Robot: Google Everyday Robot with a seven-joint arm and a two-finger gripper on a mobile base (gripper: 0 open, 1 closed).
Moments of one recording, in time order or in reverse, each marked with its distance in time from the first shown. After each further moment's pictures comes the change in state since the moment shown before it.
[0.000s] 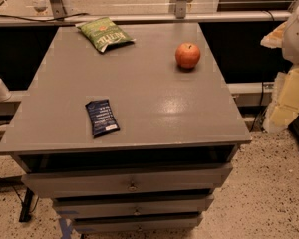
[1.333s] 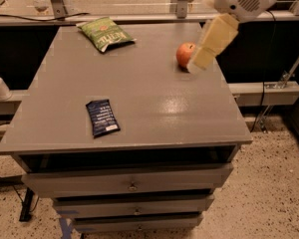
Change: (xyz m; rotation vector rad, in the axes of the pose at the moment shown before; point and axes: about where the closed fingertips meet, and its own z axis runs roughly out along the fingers) arm -0.133 -0.079 0.014 0.015 -0.327 0.005
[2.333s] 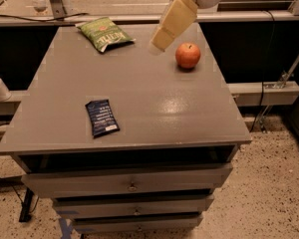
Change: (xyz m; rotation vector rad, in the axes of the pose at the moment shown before) arm -0.072 -0.013 0.019 0.037 -0.119 0.069
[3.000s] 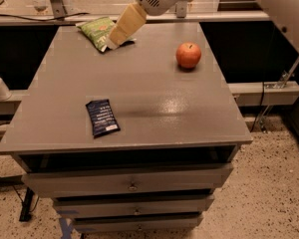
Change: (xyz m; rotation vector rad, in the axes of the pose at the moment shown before) arm -0.053 -0.029 0.094 0.015 -0.093 0.092
